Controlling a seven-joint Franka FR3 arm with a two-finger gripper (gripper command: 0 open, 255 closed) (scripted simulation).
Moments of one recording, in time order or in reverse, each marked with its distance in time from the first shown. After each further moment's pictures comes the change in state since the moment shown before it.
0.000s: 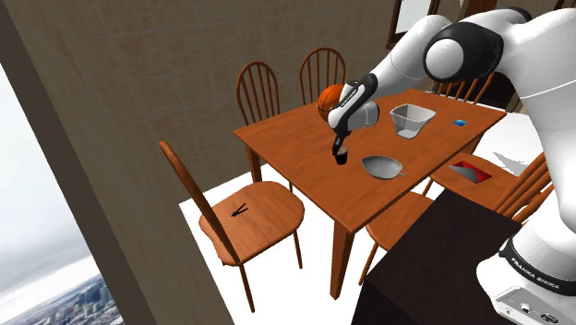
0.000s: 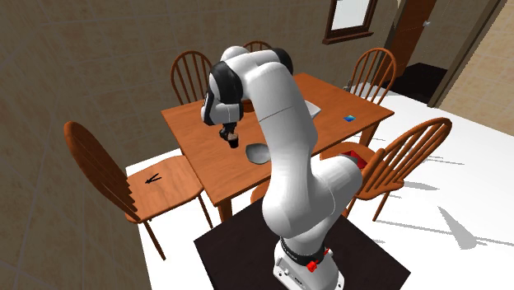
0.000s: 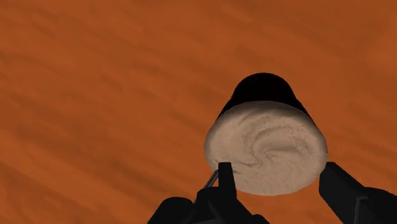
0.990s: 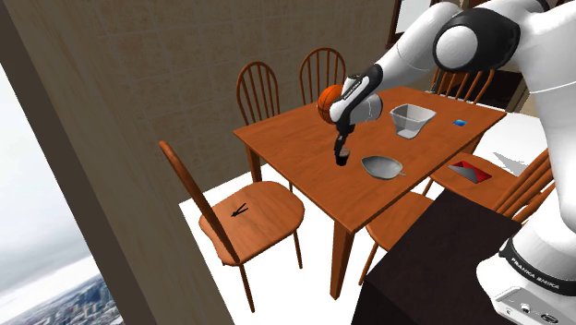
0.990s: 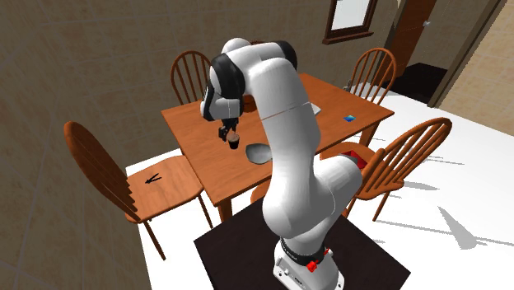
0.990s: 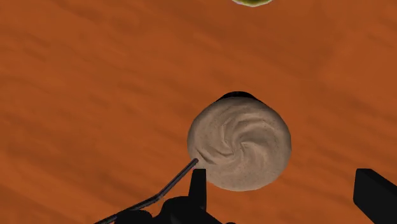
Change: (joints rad) arm 0.010 -0.075 -0.009 -0.051 -0.003 -0.094 0.013
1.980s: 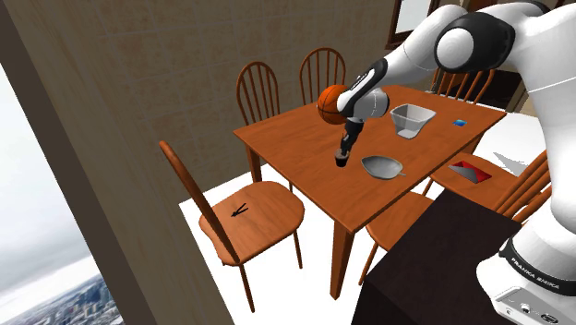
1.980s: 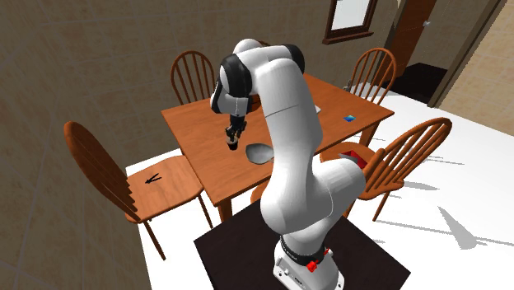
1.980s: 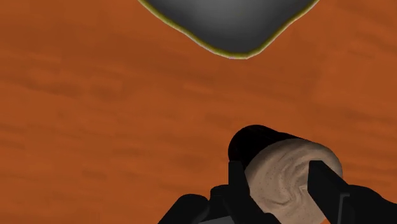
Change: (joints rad) arm -0.121 0.035 0.044 0.068 0.136 -0.150 0.029
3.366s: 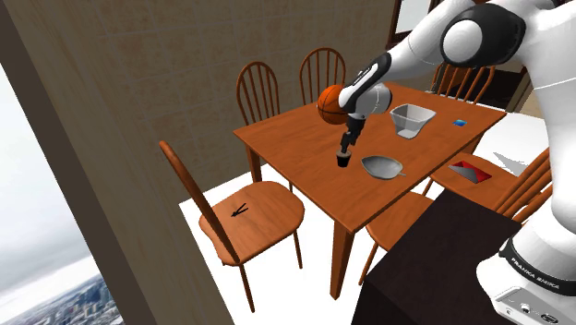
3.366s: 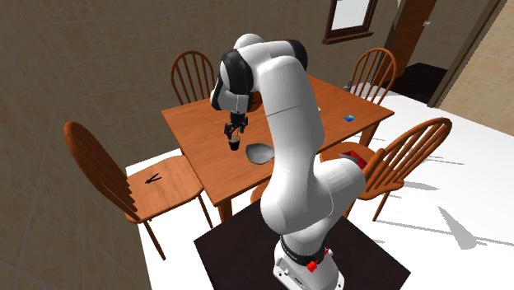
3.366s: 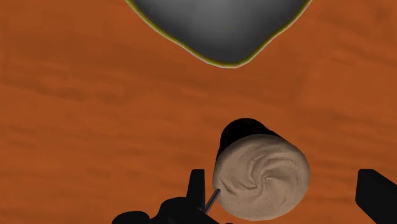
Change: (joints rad) arm 0.007 -0.048 -0.011 -0.030 -0.013 -0.030 0.010
